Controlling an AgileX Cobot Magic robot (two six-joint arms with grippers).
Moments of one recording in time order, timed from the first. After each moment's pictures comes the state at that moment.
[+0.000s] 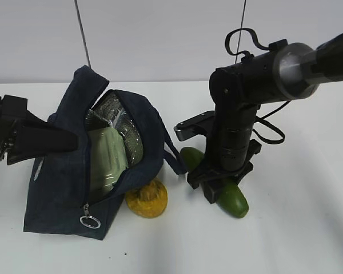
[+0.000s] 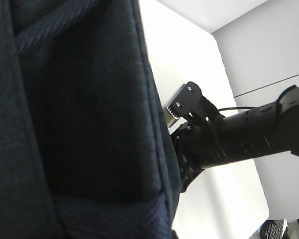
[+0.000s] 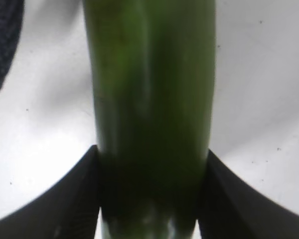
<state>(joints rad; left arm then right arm) -0.05 1.33 -0.65 -1.33 0.90 0.98 0.46 2.11 -1.43 0.03 0.95 -0.09</state>
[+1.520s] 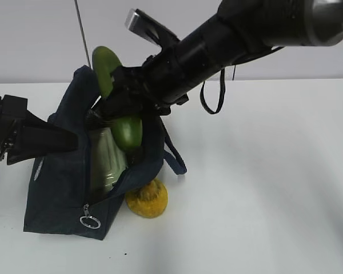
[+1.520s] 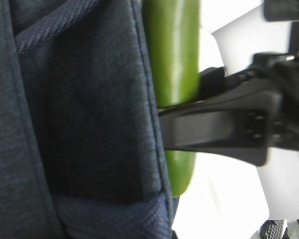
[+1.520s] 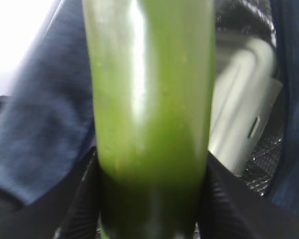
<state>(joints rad) -0.05 1.33 -0.65 -1.33 0.90 0.98 0.46 2.00 -1.58 0.99 0.88 -0.61</state>
